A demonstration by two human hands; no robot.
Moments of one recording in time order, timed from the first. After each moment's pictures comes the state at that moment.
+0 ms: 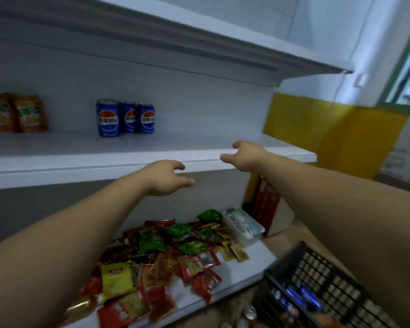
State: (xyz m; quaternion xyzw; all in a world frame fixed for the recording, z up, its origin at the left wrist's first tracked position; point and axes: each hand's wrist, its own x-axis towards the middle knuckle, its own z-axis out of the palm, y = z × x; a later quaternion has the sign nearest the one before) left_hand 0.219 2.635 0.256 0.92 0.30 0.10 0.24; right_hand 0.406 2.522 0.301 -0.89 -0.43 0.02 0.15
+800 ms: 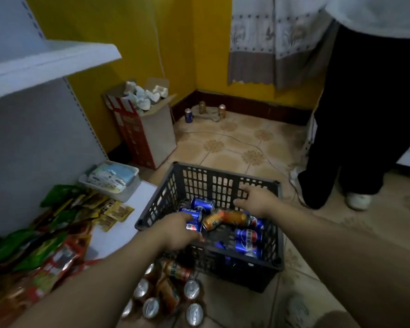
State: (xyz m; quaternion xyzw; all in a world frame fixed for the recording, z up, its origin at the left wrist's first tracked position) left_hand 0.564 2.336 -0.007 0.93 0.07 -0.27 0.23; right_hand 0.657 2.123 -0.011 -0.95 -0.02 0.25 0.18
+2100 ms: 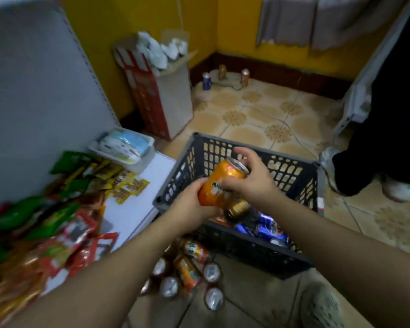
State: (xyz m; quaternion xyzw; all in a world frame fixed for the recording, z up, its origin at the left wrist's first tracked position) left_hand 0.581 2.382 -0.061 0.85 0.09 -0.12 0.51; right_hand 0.639 2.221 -0.037 -0.78 -0.07 0.14 0.61
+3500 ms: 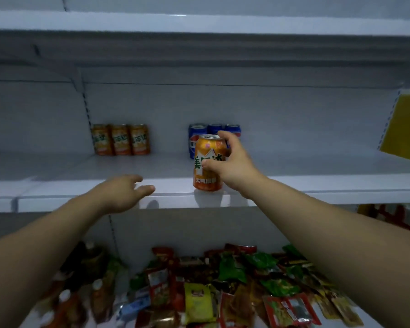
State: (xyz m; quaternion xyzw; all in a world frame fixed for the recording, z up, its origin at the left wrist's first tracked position) left_hand 0.032 2.788 0.253 0.82 0.55 0.11 0.11; right_hand 0.266 2.699 0.283 -0.57 -0.55 0.24 0.56
